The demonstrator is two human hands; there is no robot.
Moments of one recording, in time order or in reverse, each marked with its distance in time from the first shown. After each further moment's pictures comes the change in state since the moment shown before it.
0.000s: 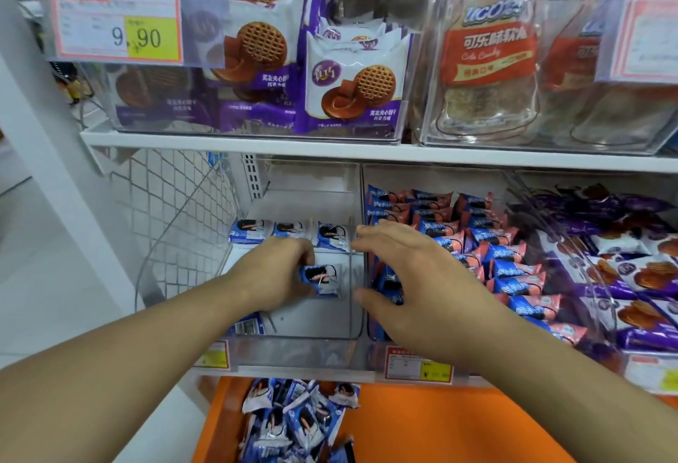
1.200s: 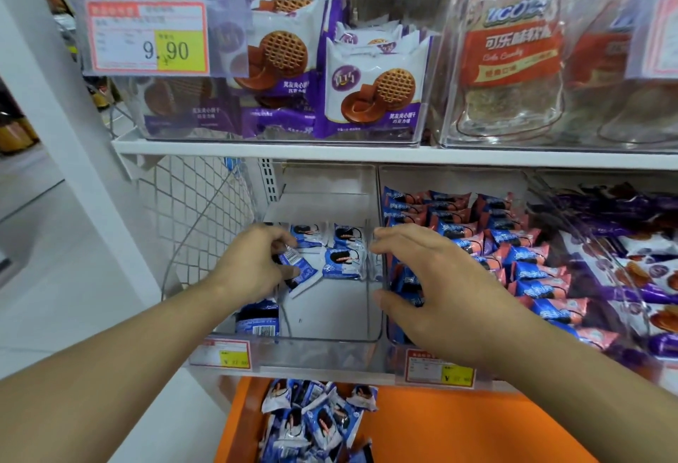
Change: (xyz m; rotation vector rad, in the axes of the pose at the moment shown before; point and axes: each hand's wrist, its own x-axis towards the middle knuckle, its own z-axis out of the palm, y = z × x) left_hand -0.014 -0.035 -0.017 -0.278 0.182 -0.197; right_hand 0.001 -0.002 0.000 0.020 0.000 0.014
